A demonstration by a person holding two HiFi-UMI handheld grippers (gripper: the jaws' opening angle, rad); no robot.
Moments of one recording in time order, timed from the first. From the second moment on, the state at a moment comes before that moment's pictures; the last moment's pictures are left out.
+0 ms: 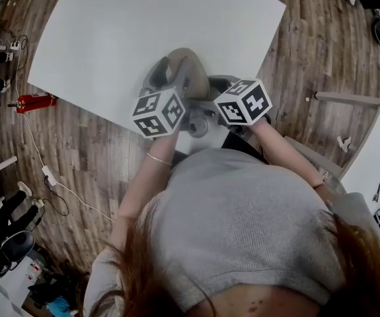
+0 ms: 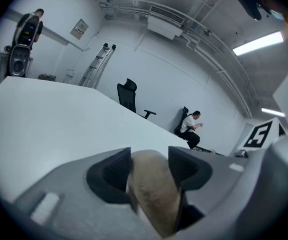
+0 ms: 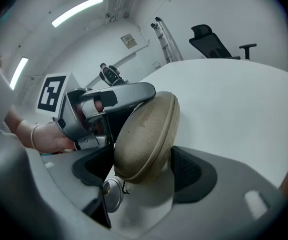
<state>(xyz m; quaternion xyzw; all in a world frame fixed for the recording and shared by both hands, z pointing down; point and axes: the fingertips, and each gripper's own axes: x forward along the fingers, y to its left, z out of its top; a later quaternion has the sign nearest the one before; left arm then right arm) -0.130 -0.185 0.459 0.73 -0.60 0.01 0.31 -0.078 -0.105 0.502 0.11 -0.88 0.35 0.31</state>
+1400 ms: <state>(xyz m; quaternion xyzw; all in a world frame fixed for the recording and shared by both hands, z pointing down) -0.095 -0.134 0.316 0.77 -0.63 -0.06 0.11 -0.075 -0.128 0.308 0.17 -0.98 0.02 0.04</state>
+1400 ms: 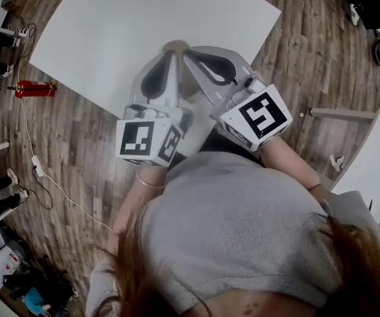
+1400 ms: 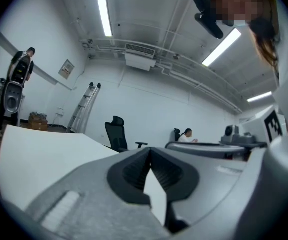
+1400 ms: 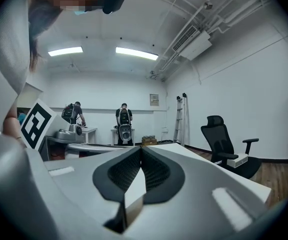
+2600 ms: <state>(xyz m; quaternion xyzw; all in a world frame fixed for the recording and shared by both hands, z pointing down) -0.041 0.161 0.282 0.82 -0.56 -0.07 0.07 -0.014 0.160 0.270 0.31 -0.95 -0.02 0.02</state>
